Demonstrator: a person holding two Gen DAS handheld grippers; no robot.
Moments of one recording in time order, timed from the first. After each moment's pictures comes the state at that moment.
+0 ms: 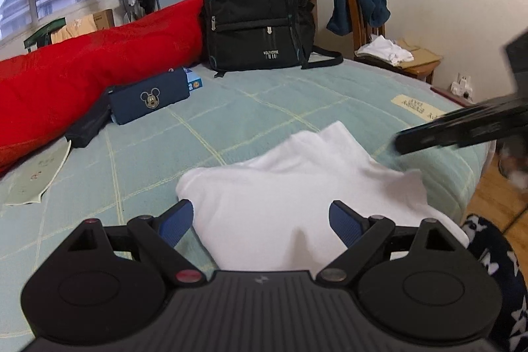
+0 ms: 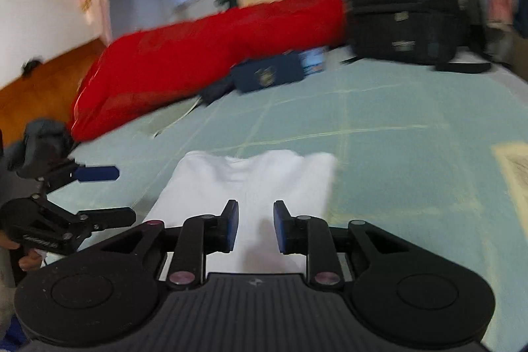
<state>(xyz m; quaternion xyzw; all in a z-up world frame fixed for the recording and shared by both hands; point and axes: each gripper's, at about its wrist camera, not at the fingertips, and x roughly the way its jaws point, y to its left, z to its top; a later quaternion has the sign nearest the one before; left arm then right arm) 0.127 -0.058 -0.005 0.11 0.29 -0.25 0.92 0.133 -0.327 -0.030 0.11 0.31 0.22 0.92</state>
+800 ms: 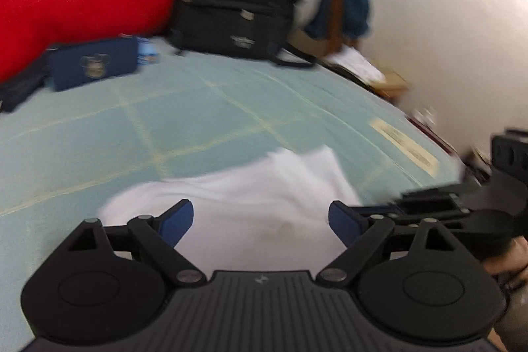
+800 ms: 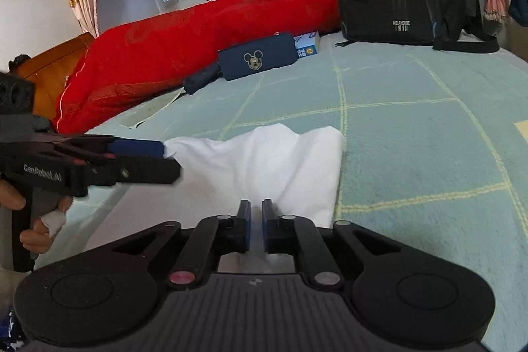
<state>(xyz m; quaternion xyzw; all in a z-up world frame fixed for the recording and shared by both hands) 0.215 -0.093 -0.043 0.03 0.36 -0.34 0.87 0.141 -0.318 -0.072 0.12 0.31 0.19 0.93</state>
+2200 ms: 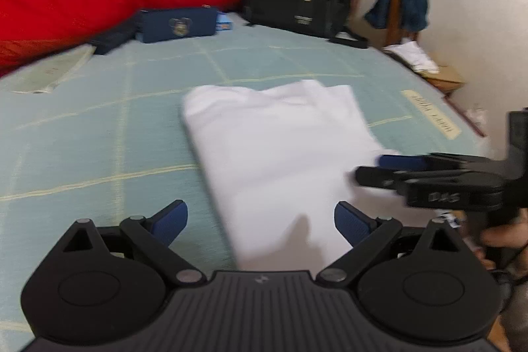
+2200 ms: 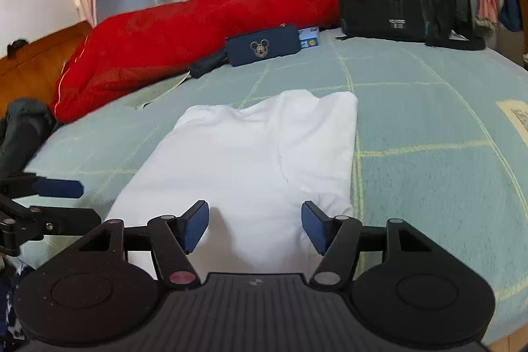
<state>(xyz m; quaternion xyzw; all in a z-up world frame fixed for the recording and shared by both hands) 0.079 -0.052 -0.036 0.02 0.37 -0.17 0.91 0.080 -0.291 -0.071 0.09 0.32 0.16 0.93</state>
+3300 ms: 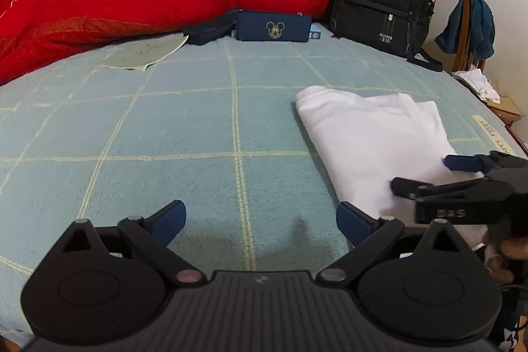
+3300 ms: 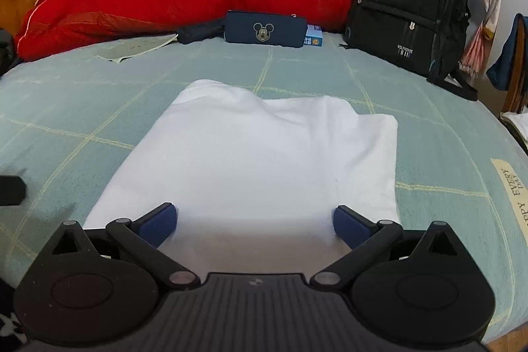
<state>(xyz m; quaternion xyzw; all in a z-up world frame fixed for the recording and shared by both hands) 0.062 0.024 -0.040 -0.01 0.37 -0.06 0.93 0.108 -0.200 -0.068 -0.04 0.34 0.09 0.94</state>
